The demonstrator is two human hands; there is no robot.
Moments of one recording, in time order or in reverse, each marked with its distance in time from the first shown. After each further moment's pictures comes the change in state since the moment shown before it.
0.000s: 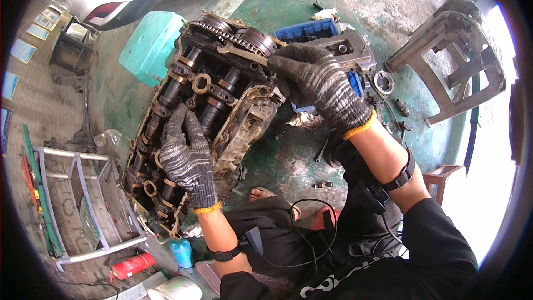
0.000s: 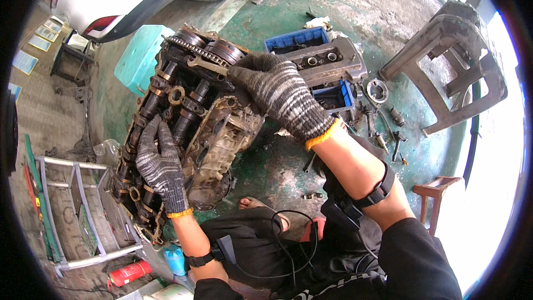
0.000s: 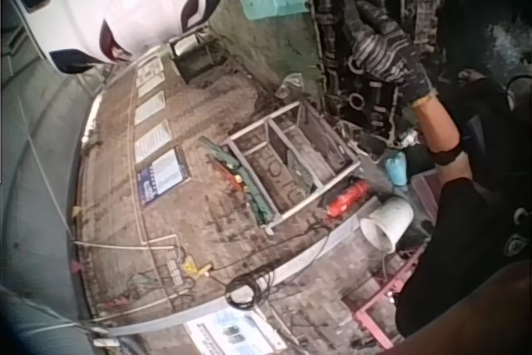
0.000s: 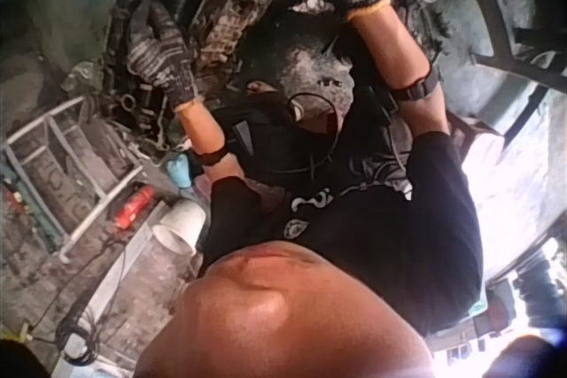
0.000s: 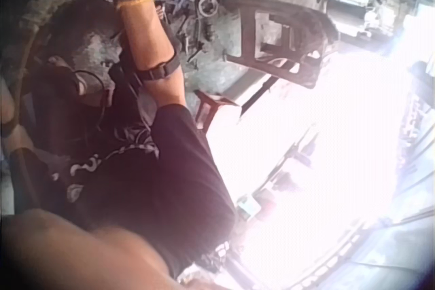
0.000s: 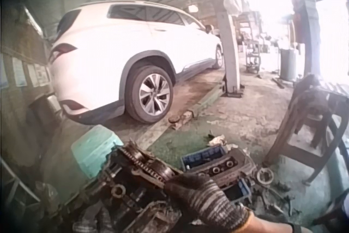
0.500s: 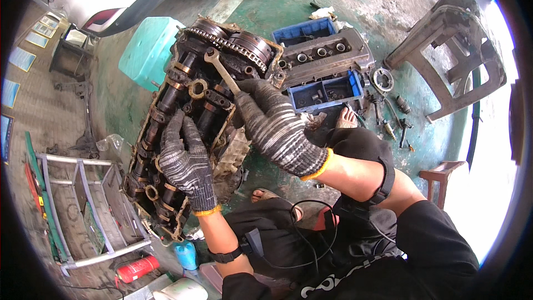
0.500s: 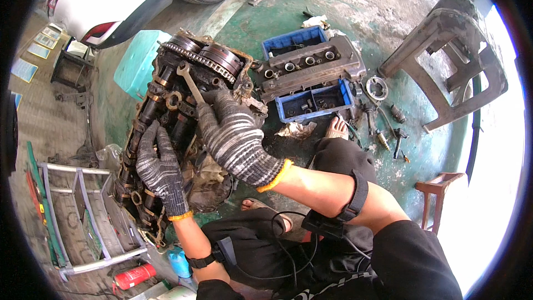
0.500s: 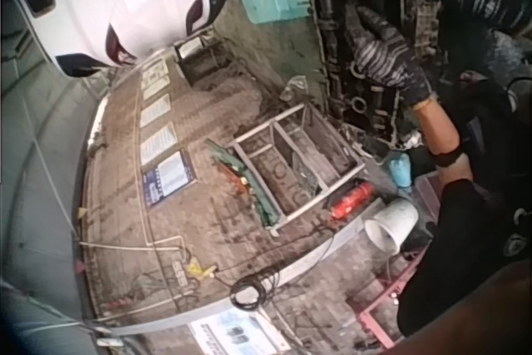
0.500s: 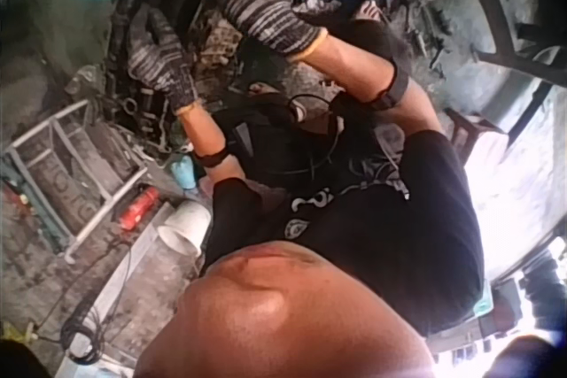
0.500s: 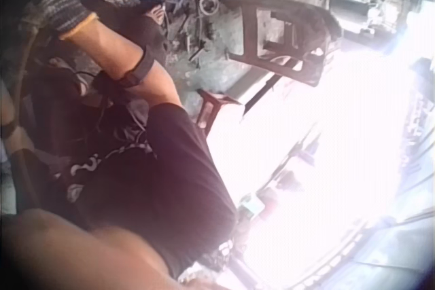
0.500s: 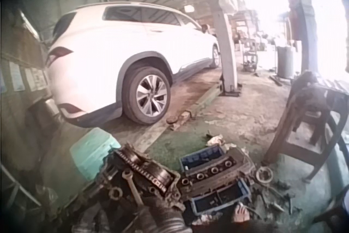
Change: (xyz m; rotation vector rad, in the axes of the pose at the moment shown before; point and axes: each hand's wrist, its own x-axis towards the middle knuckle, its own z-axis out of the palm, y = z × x) left_hand 0.000 0.000 0.001 0.064 0.069 0.112; right_hand -0.018 0.057 0.066 -0.125 0.093 -0.303
